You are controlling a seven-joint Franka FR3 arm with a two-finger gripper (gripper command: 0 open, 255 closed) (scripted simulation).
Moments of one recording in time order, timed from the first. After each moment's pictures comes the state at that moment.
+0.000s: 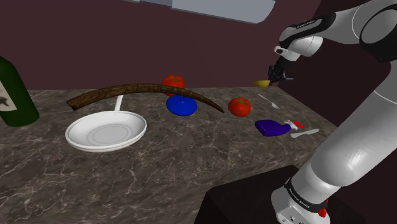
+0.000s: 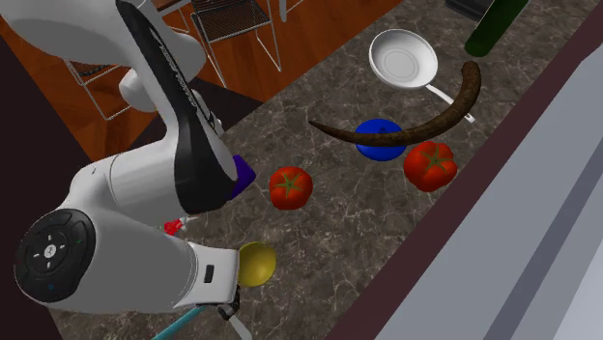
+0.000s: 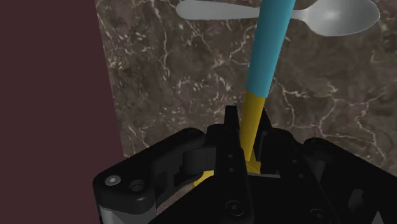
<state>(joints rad) -0.13 -0.01 -0.65 -2.04 0.15 2.13 -2.05</state>
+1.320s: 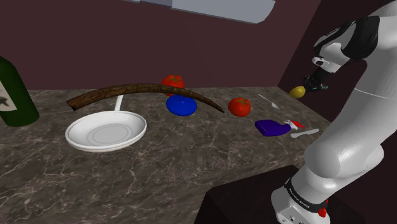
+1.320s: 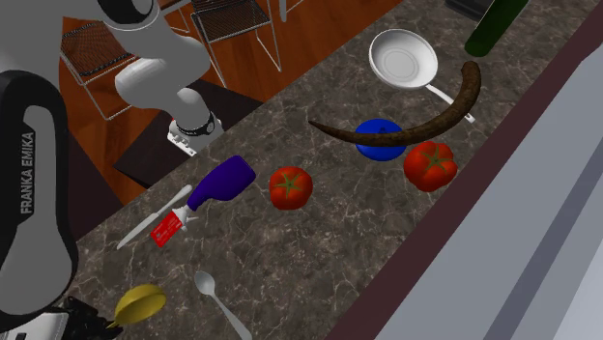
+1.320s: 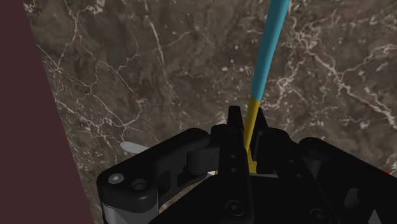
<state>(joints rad) -0.39 0.19 -0.84 -1.88 0.35 2.03 -2.57</state>
